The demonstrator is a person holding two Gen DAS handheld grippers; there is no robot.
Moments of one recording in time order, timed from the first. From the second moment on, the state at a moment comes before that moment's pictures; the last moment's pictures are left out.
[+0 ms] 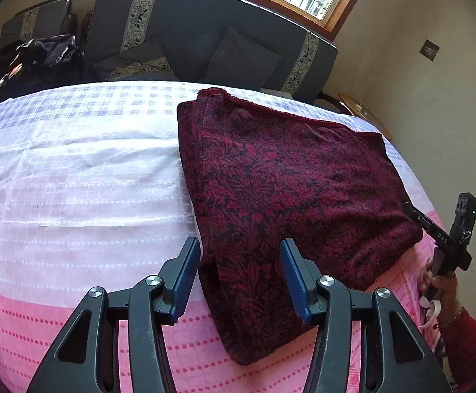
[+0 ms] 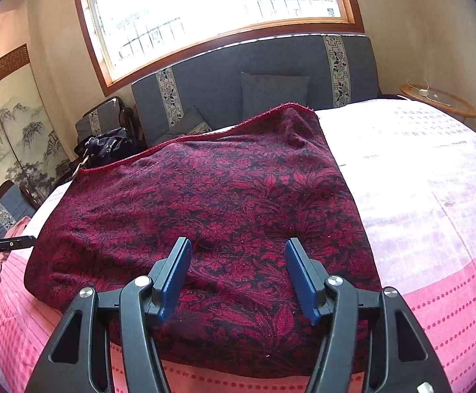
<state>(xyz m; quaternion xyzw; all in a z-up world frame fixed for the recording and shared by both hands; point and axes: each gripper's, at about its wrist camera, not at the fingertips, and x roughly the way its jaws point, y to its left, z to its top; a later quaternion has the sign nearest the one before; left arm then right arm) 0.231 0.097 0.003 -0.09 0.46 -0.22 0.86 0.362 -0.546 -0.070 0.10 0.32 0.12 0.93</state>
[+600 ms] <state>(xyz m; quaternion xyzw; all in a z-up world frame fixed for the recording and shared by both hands) 0.341 0.114 -0.052 -0.25 0.52 -0.35 0.73 0.358 -0.552 -0.071 0.13 0.31 0.13 0.93</state>
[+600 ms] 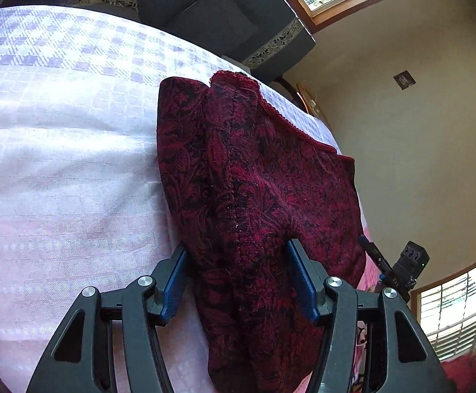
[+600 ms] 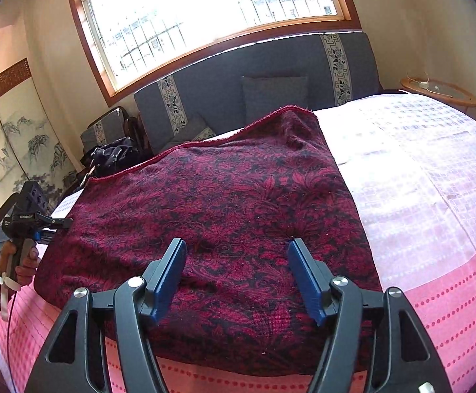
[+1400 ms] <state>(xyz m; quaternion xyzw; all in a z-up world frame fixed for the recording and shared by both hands) 0.340 0.101 -0.052 -0.24 0.52 -0.36 0.74 0.367 -0.552 -0.074 0.12 0.32 0.14 0.93</state>
